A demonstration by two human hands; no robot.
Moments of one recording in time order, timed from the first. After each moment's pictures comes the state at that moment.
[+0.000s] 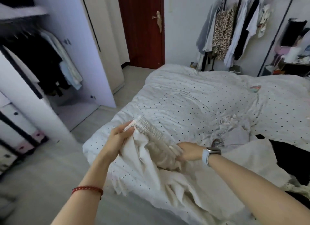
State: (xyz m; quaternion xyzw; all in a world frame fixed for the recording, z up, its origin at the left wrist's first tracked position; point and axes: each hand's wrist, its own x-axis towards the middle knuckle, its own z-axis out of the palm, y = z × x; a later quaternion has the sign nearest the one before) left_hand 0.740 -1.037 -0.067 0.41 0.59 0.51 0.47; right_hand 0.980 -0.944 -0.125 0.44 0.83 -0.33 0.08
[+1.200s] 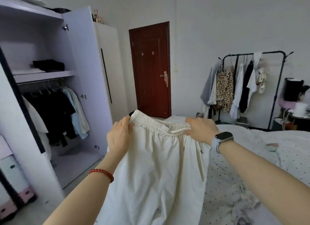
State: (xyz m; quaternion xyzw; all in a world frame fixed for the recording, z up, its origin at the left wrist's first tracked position) left_hand 0.669 -0.876 0.055 0.51 0.76 0.36 -0.20; right_hand 0.920 -0.783 0.089 0.47 0.87 0.12 -0.14
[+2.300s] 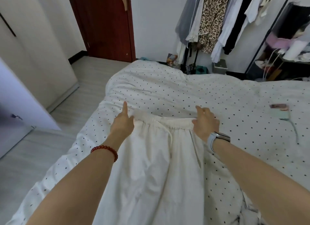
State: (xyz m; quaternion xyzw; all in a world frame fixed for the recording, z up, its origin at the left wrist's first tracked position) left_hand 0.663 -0.350 -0.228 0.57 0.79 0.18 0.18; right_hand 0.929 -0.331 -0.220 0.71 0.68 -0.09 -0.13
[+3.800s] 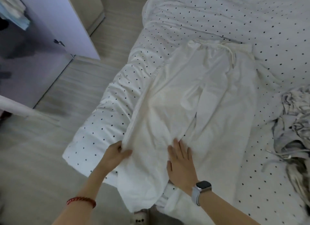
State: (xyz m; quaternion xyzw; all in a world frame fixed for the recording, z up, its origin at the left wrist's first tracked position) left_hand 0.474 -0.803 -0.350 0.36 0.76 0.18 0.51; right_hand 0.710 -0.791 -0.380 0.55 0.81 -0.18 0.11
